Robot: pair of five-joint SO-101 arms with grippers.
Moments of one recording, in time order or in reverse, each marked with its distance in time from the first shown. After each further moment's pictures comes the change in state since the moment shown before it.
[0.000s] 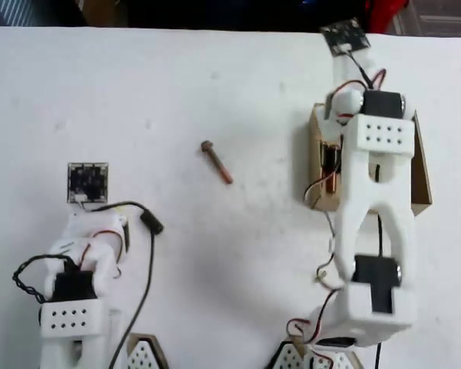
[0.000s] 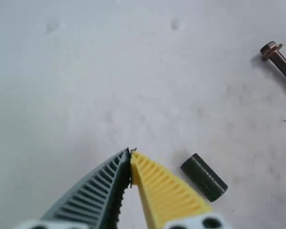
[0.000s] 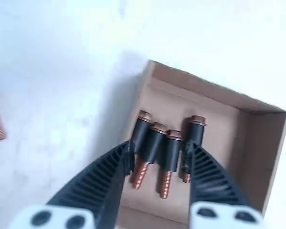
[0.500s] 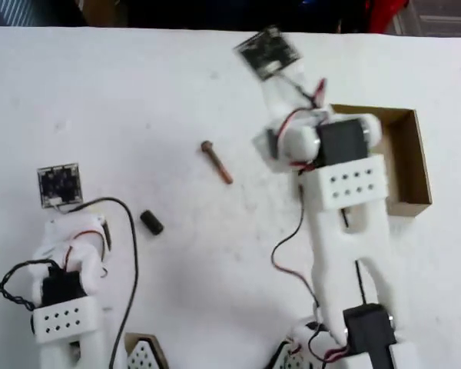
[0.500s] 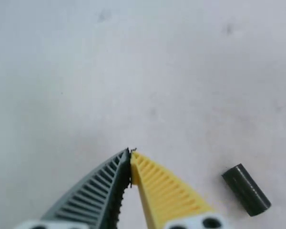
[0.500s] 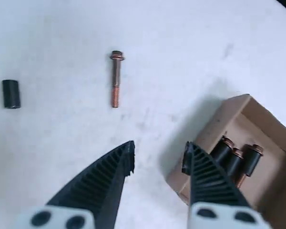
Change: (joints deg) left arm -10.5 0.0 0.0 0.0 0.0; right arm -20.8 -15.7 0.0 16.5 0.0
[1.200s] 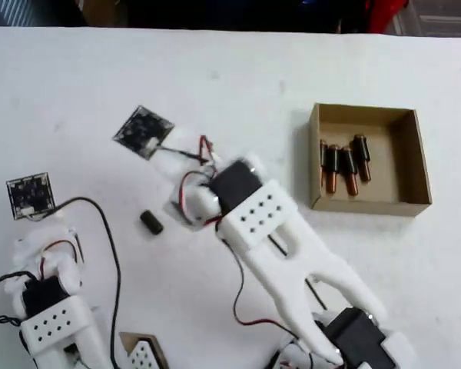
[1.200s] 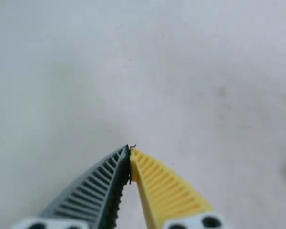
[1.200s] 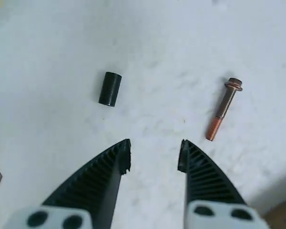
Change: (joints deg) left arm -14.5 0.0 0.0 3.2 -10.1; right arm -25.6 -0.1 19.3 -15.5 -7.3
